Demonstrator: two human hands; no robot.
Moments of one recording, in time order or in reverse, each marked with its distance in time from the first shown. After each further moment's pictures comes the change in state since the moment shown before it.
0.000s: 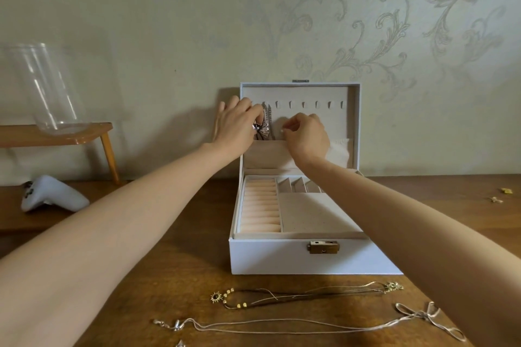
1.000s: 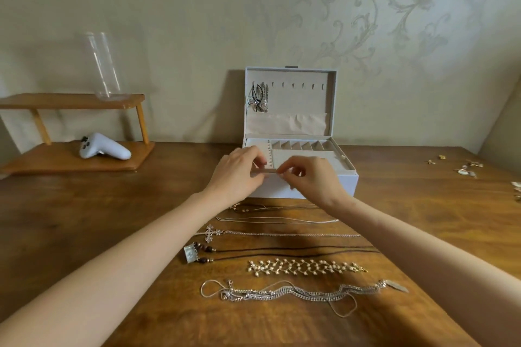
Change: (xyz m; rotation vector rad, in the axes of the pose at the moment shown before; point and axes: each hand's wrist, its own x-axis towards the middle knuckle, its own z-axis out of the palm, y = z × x) left_hand -0.170 0.071 -0.091 -0.469 -0.253 -0.119; right_hand -0.179 0.008 -0.119 -0.025 -0.415 -0.282
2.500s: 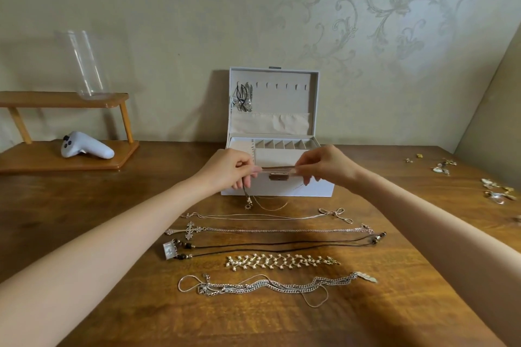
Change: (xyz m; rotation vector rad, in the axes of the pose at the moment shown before) left_hand 0.013 0.010 -0.003 -0.376 -0.230 -0.072; right_hand 0.006 0.033 -0.065 0.190 -0.295 0.118
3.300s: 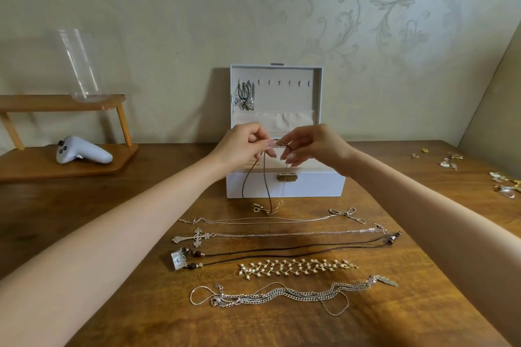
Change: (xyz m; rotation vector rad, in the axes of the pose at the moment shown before) left_hand 0.025 0.020 -0.015 -0.237 0.080 0.049; right_hand 0.033 -0.021 0.006 0.280 -0.013 -0.081
